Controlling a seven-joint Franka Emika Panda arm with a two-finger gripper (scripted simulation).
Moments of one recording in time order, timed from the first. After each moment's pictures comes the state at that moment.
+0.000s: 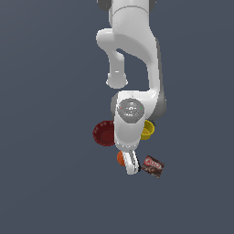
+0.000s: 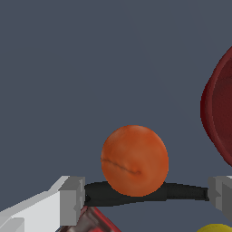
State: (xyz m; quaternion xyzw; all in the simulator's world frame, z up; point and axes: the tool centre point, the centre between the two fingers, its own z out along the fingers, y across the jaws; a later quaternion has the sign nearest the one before) arm 0.100 0.035 0.097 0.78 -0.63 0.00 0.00
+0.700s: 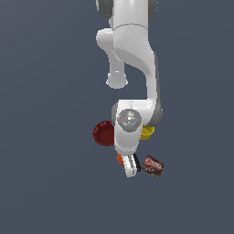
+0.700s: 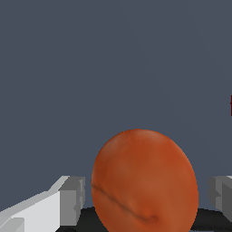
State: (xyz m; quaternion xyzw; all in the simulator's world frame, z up) arm 0.099 0.035 0.055 0.78 -0.63 0.00 0.00
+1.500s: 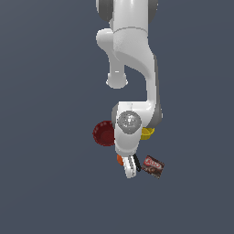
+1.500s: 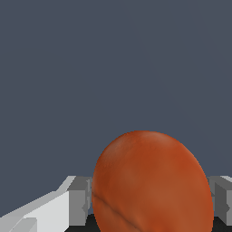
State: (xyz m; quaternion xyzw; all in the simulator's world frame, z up) arm 0.101 0.035 0.047 0.78 -0.63 0.00 0.00
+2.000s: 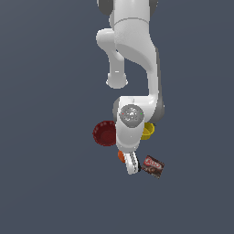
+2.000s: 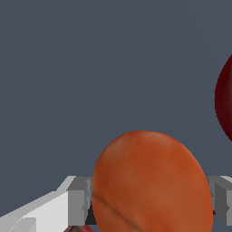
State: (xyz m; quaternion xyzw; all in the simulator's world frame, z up) arm 0.091 0.041 0.066 0.78 -0.63 0.00 0.00
